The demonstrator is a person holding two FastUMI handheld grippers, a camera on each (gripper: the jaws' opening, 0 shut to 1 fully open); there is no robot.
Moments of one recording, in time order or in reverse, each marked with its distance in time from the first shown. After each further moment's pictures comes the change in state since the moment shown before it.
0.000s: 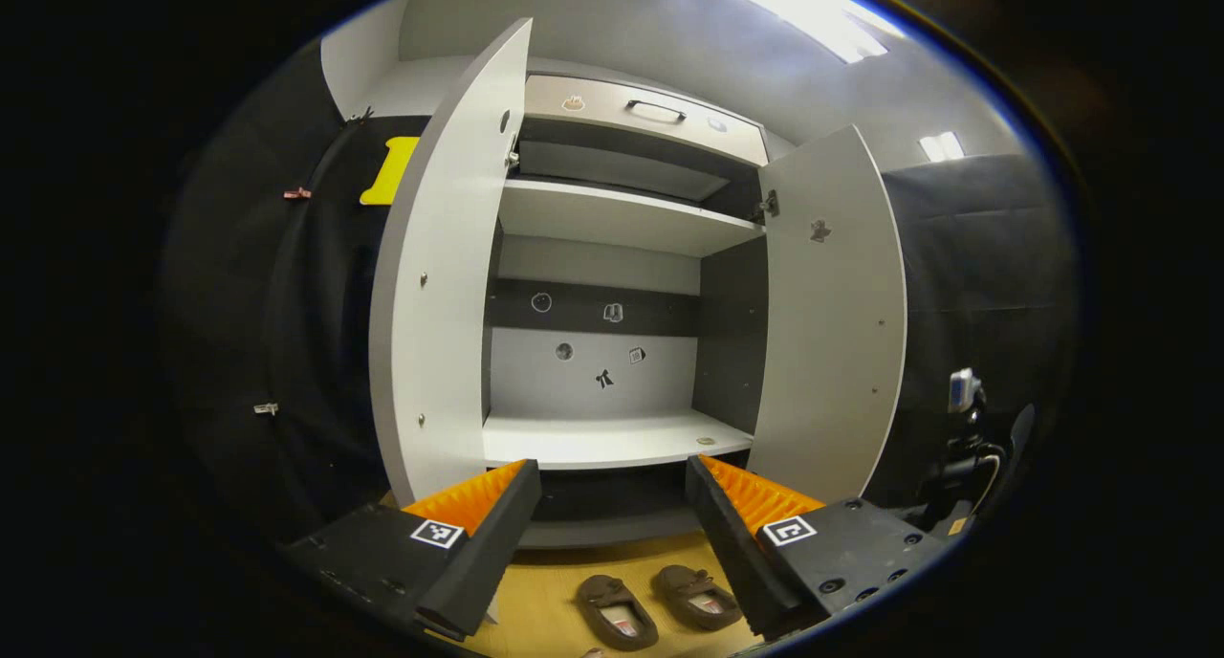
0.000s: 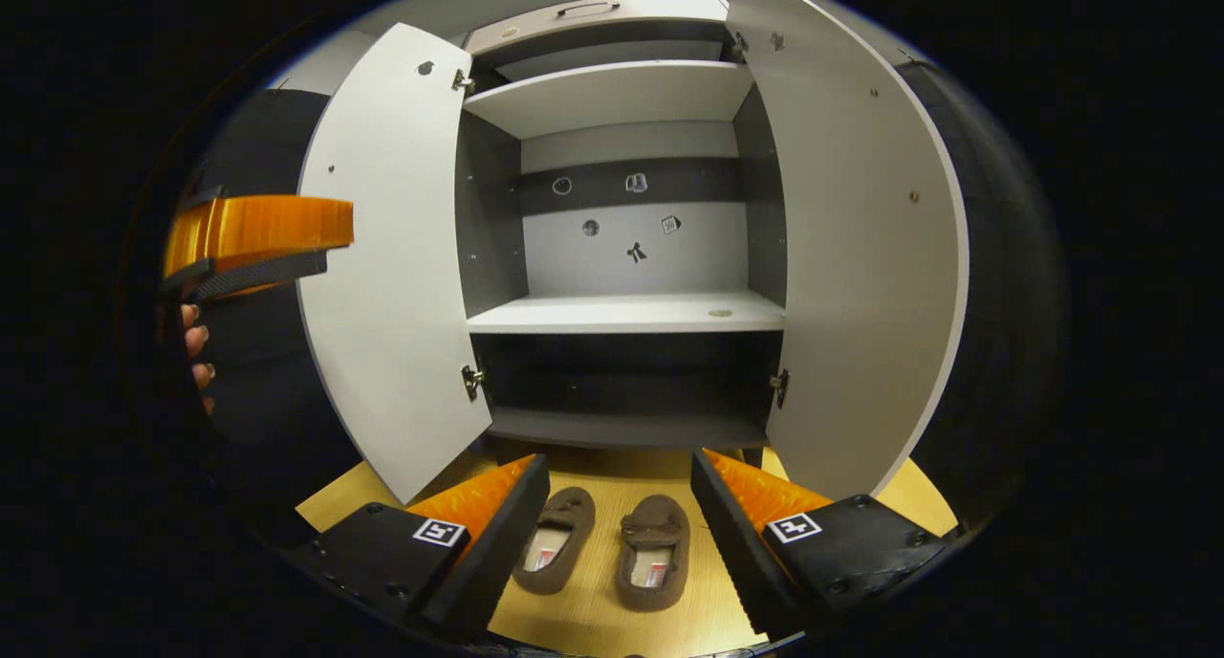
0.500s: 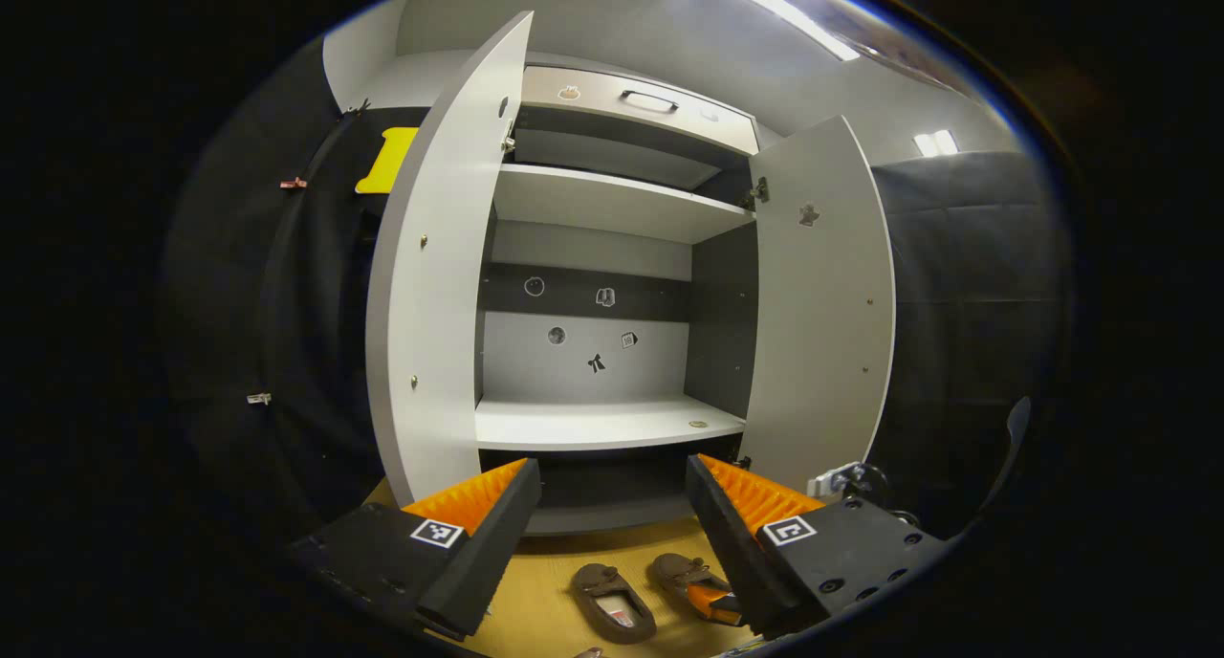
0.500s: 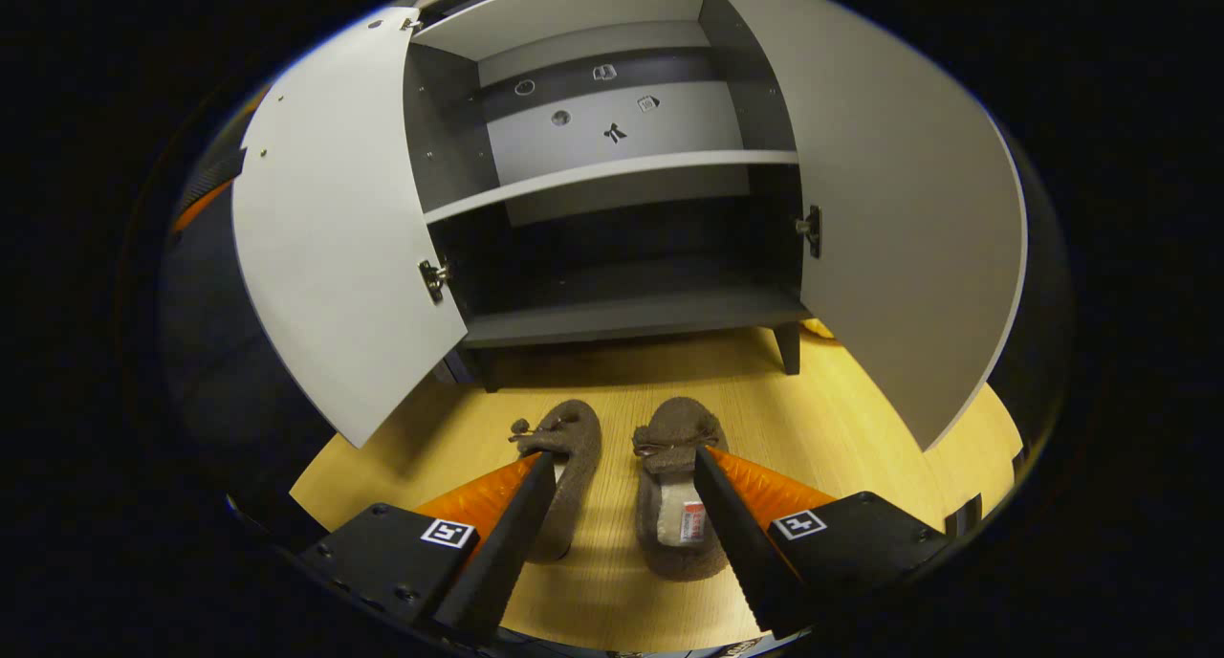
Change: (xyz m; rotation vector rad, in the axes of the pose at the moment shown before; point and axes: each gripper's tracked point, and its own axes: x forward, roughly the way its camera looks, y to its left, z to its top) left arm -0.006 -0.009 -0.021 0.023 0.010 -0.038; right arm 0.062 -0.009 -0.135 0.108 0.234 -0.016
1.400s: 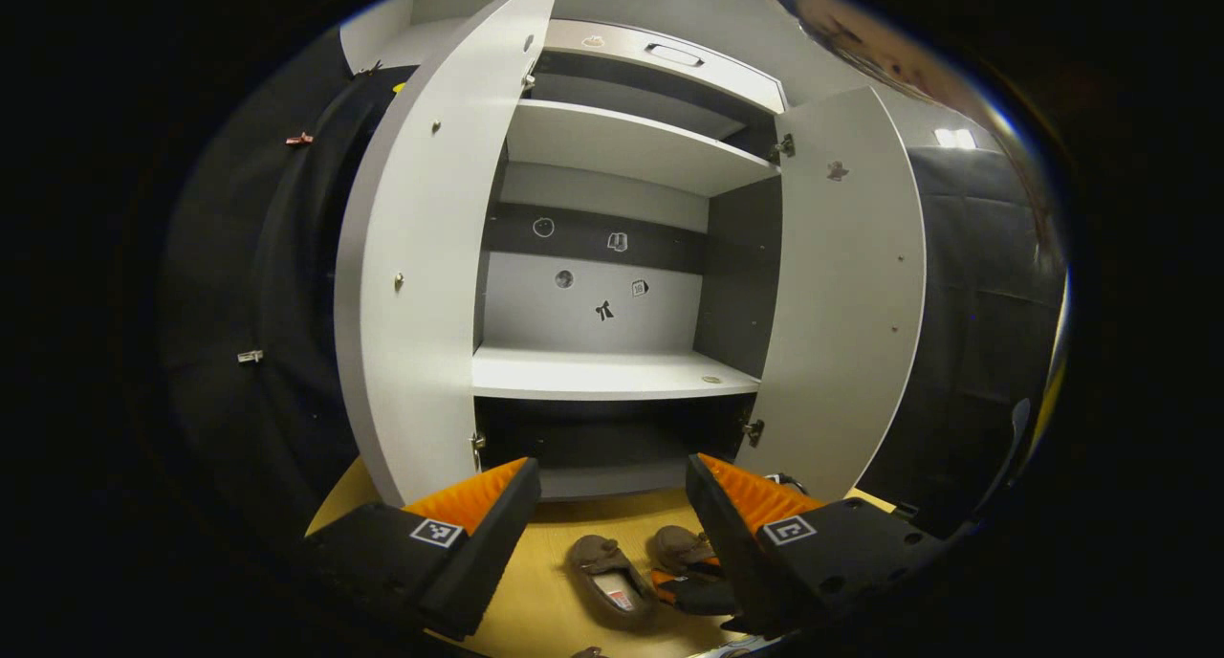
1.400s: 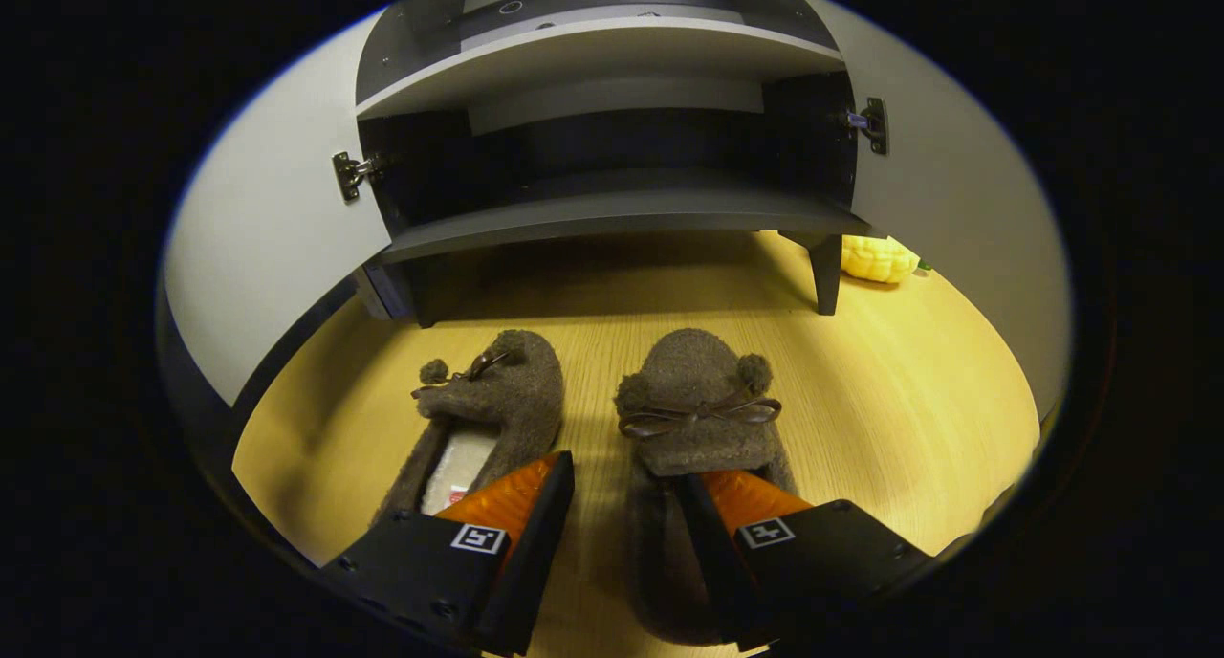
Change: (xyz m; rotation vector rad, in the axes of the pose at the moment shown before) left arm 0.025 0.019 -0.061 -0.069 0.142 0.016; right arm 0.102 -0.021 -0.064 -0.049 0.169 -0.103
